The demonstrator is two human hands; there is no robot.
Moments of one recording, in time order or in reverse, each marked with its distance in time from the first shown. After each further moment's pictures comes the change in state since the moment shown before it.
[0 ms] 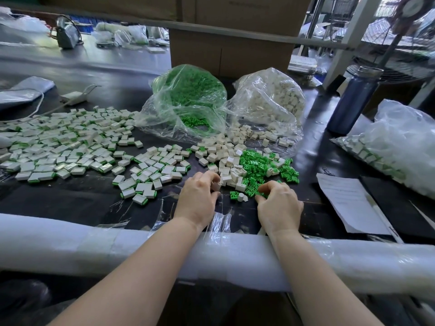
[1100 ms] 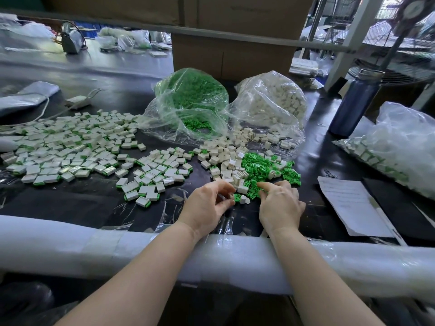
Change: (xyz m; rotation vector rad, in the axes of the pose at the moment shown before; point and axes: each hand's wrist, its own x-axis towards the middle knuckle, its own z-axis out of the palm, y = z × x) left_hand -0.008 0.005 -0.005 -0.263 -0.138 0.087; right_hand 0.004 -0.002 0.003 -0.071 -0.027 -0.025
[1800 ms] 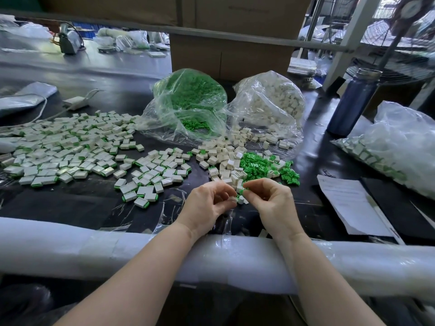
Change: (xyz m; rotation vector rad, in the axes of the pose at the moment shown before) left_hand 0.001 0.000 -0.001 -0.164 -0.018 -0.023; right_hand -0.013 -0.003 -0.015 0.913 -0.126 -0.233
